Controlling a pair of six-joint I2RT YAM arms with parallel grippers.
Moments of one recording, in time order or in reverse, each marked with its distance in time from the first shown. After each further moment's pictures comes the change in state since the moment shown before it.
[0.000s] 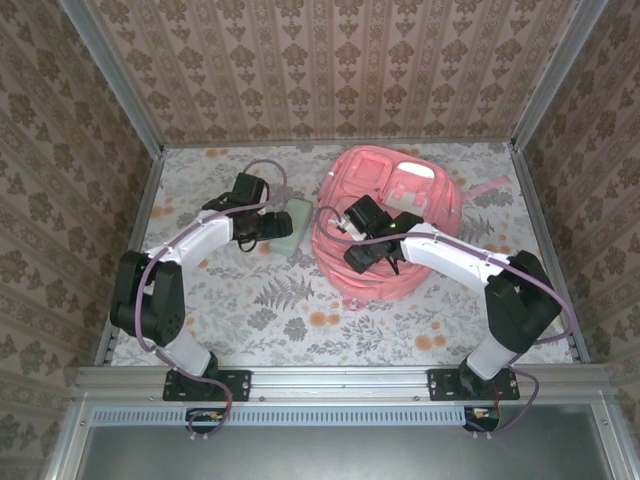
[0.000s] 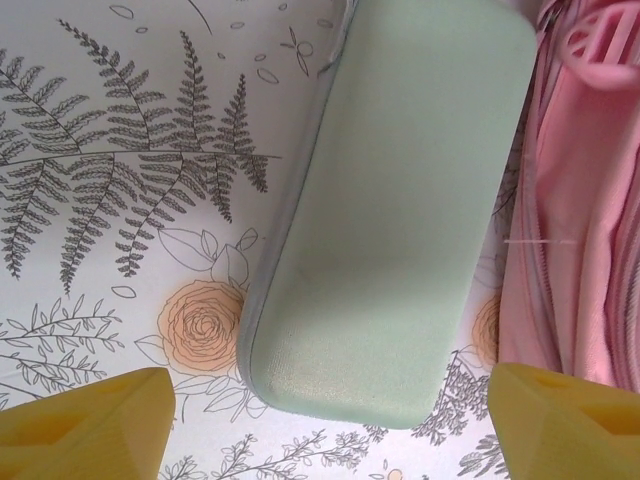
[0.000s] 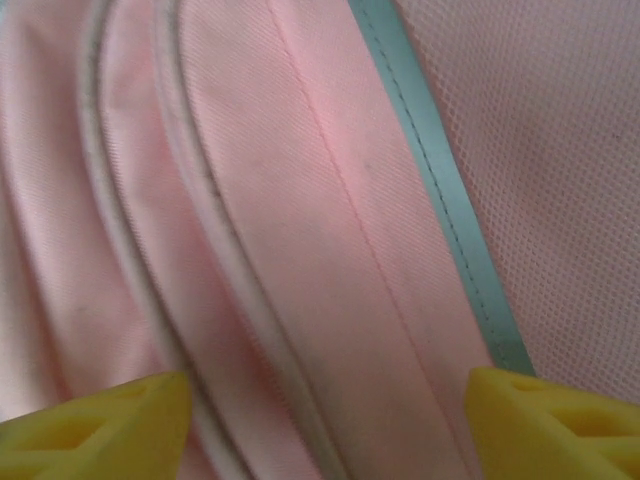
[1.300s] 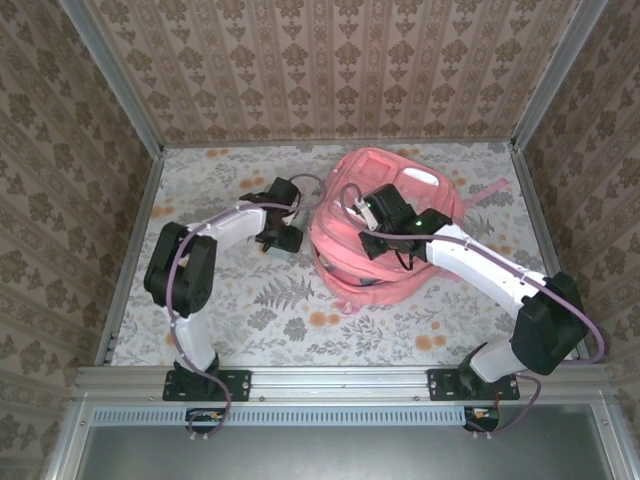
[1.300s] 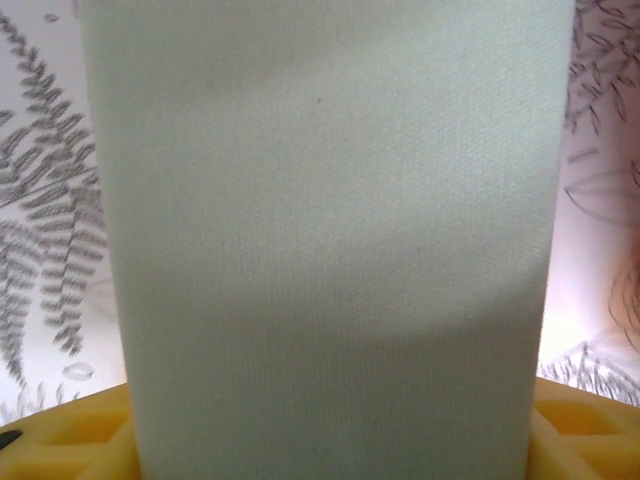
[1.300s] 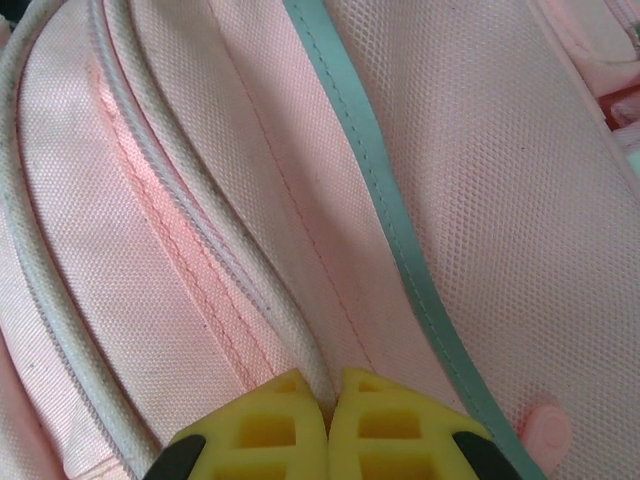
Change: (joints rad) left arm -0.125 0.219 0.140 -0.125 -0.181 0.275; right arm -0.066 -0.177 -0.004 0.009 -0.090 0.198
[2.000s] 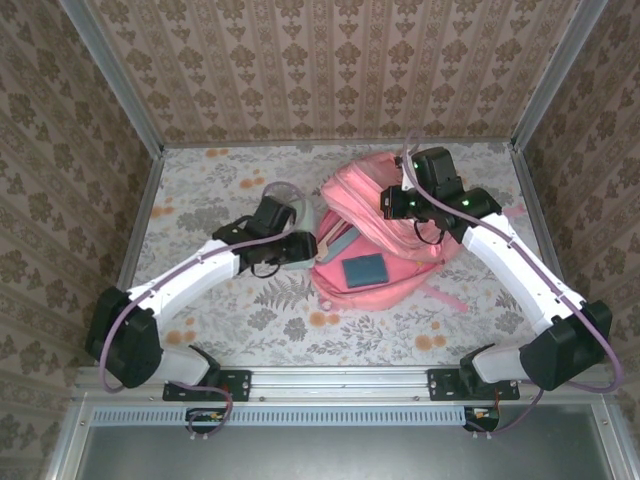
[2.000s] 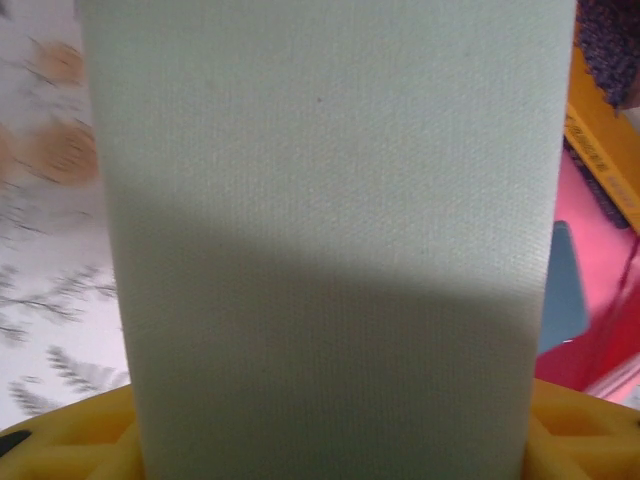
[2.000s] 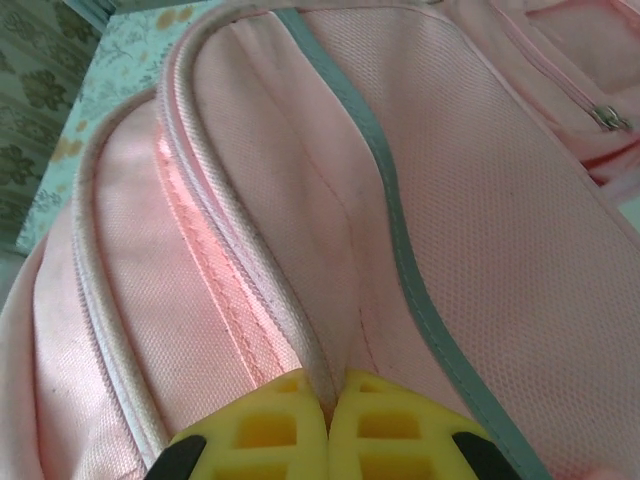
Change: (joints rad) left arm -0.179 -0.452 -0.256 0.132 0.183 -0.584; right arm -0.203 -0.098 0.156 -0.019 -0.266 0.311
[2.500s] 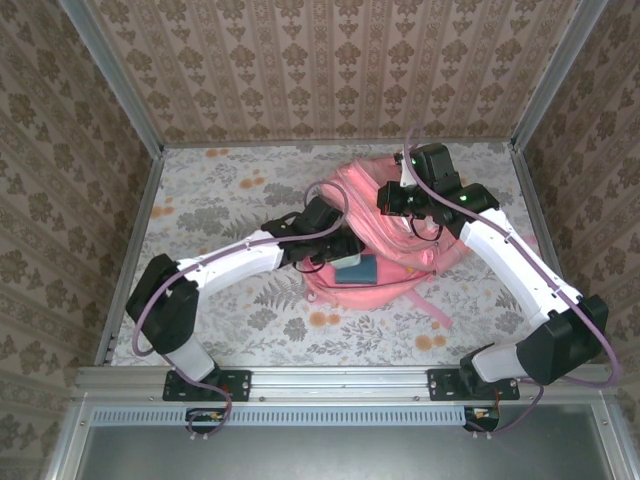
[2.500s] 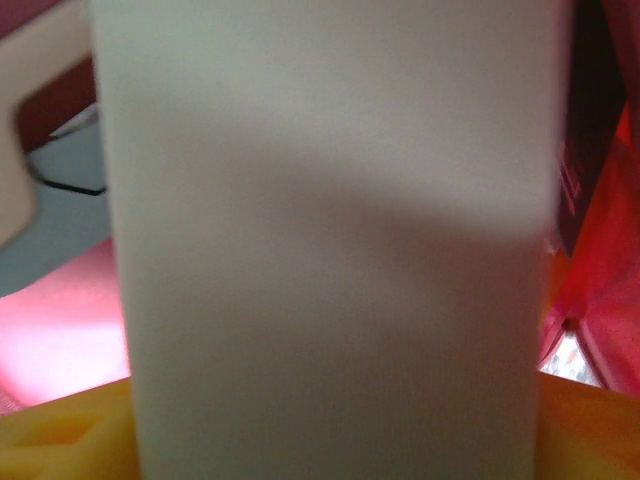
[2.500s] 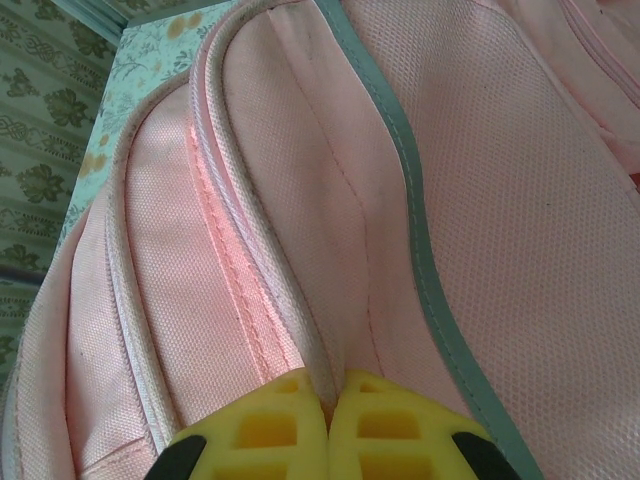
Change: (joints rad) left arm -0.178 0.254 0.181 0.138 0.008 -0.216; right arm -0.001 0.029 0.027 -0.008 -0.031 0.075
